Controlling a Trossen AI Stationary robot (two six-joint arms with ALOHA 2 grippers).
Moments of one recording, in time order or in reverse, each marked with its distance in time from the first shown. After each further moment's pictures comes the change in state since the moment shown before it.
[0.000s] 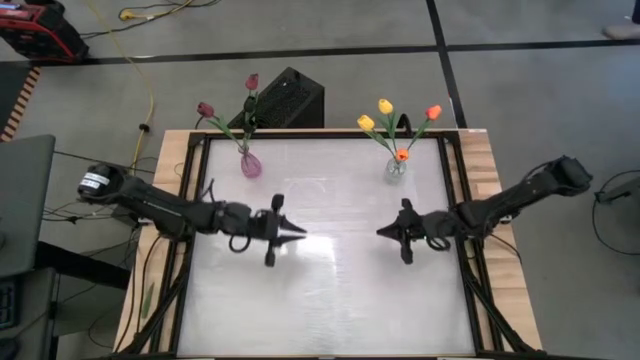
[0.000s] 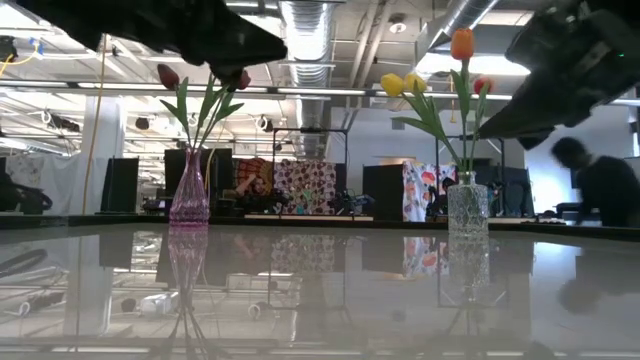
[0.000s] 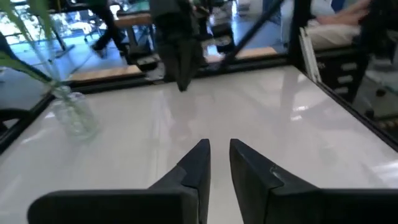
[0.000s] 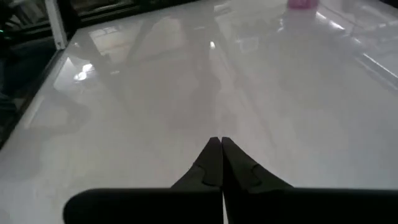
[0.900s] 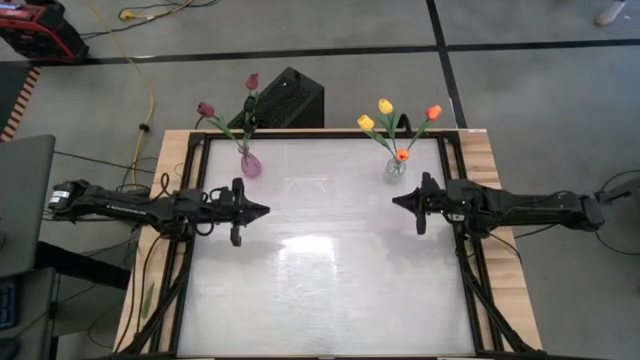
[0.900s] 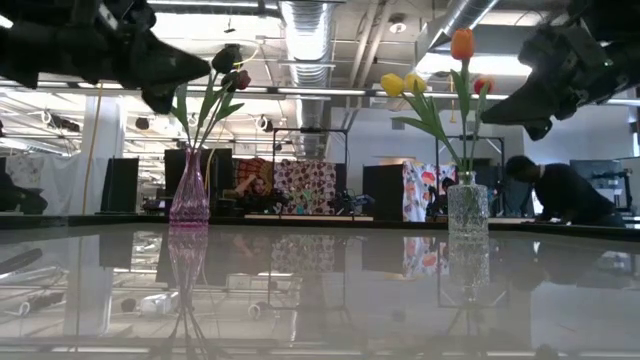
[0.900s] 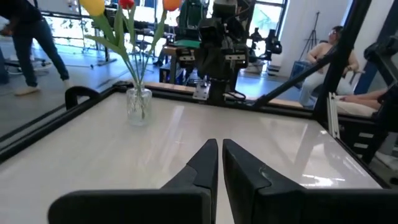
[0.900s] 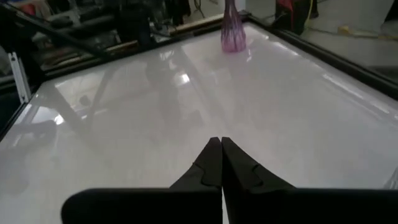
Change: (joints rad) left arm 0.185 -0.602 -0.387 -0.009 0.039 -0.200; right arm -0.444 -0.478 -0.039 -0.292 -0.261 -0.145
